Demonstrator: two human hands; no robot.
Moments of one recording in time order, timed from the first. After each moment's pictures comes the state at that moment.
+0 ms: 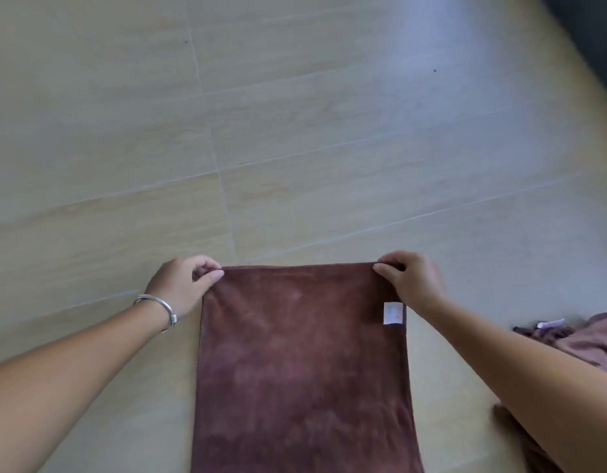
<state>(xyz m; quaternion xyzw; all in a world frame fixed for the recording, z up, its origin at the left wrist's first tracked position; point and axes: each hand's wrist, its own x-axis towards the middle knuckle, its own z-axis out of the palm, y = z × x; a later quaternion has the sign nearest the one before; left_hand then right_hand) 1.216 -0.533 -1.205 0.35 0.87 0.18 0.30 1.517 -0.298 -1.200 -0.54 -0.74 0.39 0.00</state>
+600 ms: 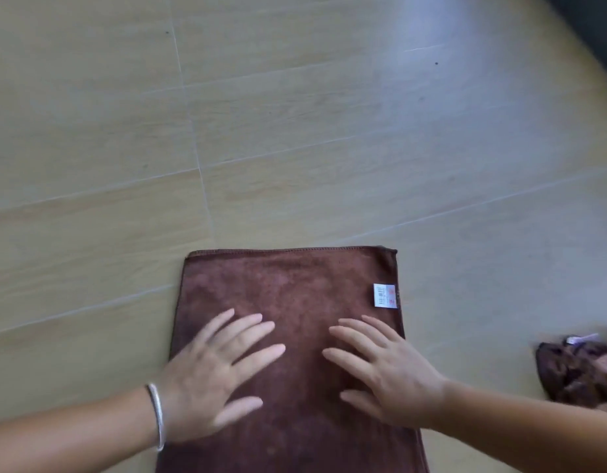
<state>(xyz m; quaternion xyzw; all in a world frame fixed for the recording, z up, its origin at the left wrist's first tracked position) 1.302 -0.572 -1.236 0.77 0.62 0.07 0.08 1.561 -0.376 -1.242 -0.05 -0.99 0.13 -0.04</state>
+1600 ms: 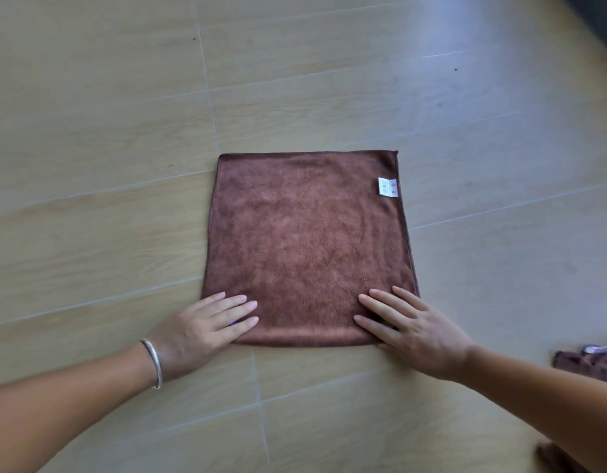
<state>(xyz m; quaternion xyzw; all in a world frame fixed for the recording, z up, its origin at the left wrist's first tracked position) 1.246 -0.570 -1.251 0.79 0.61 0.02 0.06 1.563 -0.319 -1.262 0.01 -1.00 0.01 -0.05</state>
